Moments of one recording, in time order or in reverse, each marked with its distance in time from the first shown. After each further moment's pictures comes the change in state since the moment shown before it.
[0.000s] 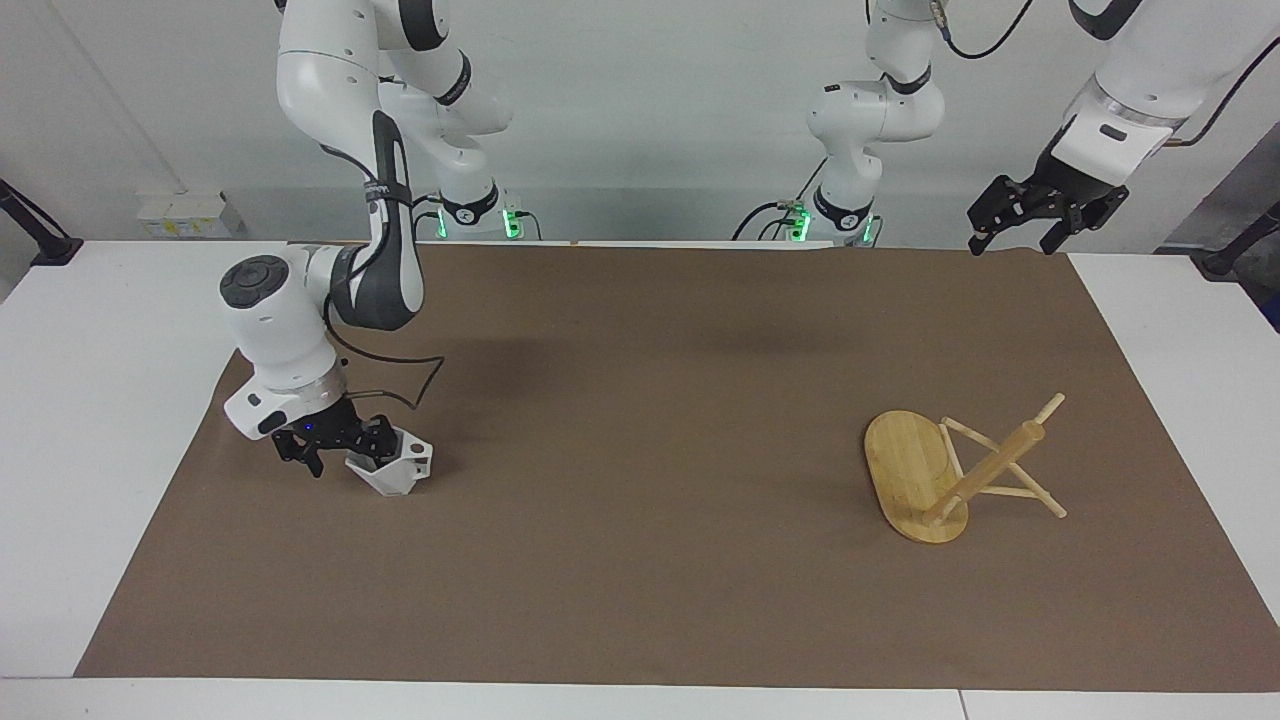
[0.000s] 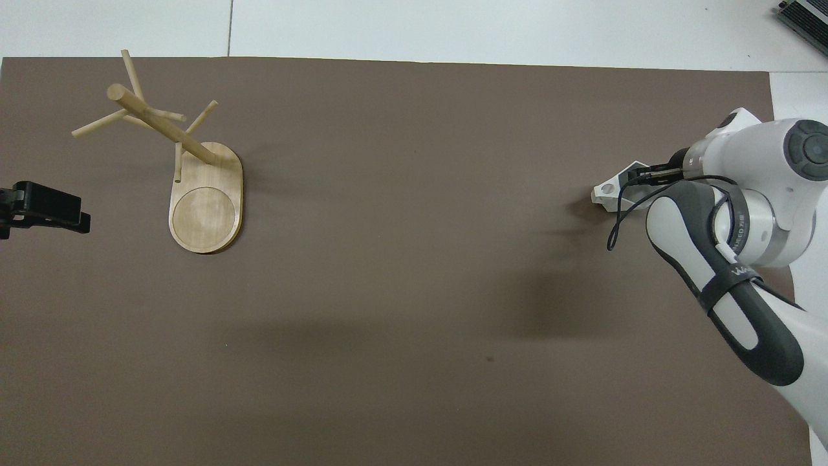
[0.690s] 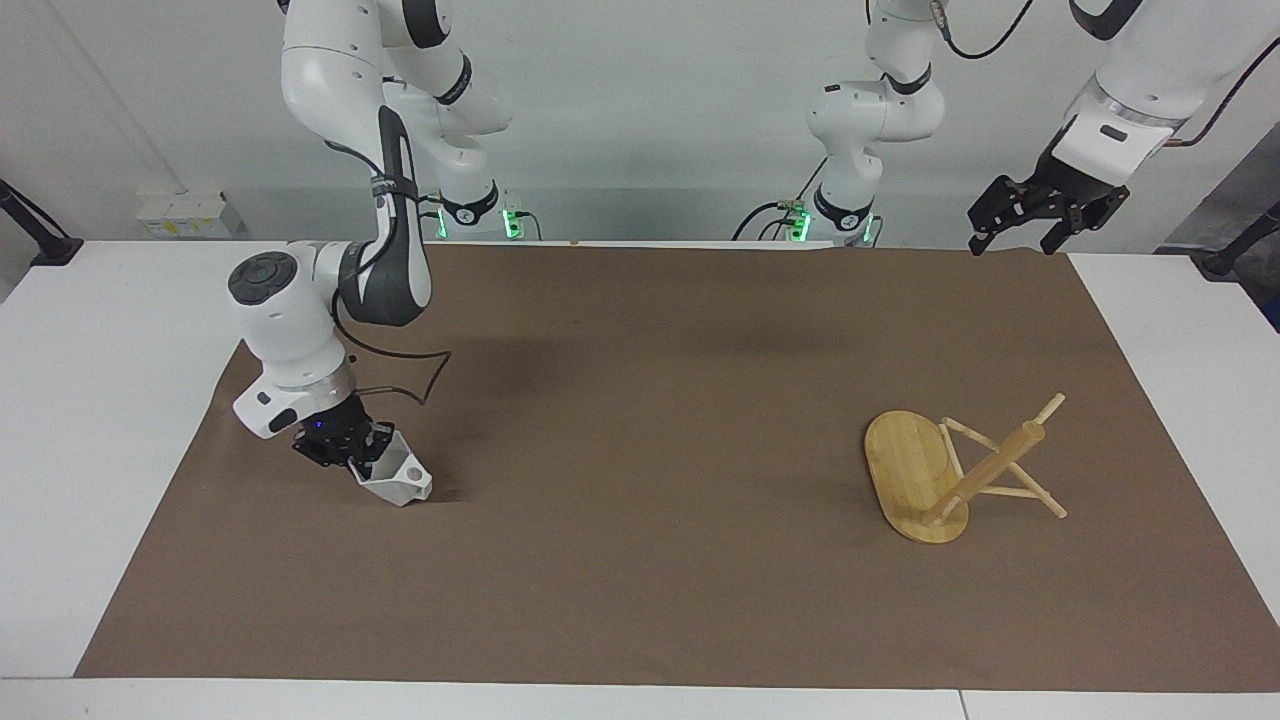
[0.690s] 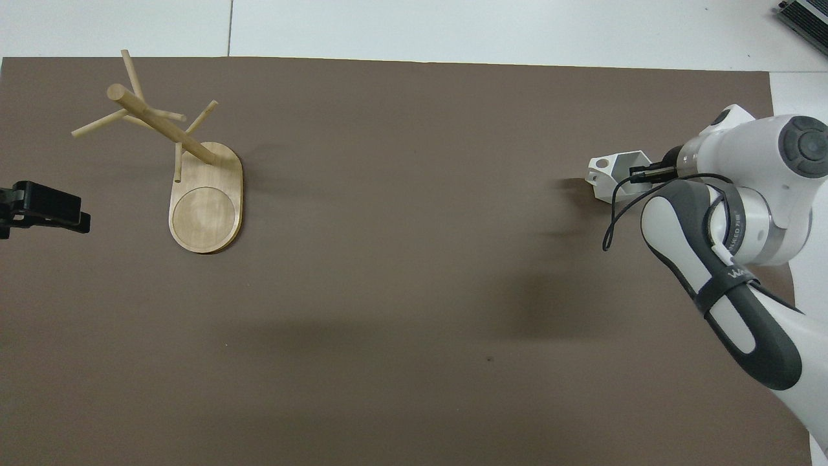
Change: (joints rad) left arm 0.000 0.000 0.000 0.000 0.000 0.000 0.000; right arm 0.006 -0.010 0.016 0.012 0.000 -0.021 -0.001
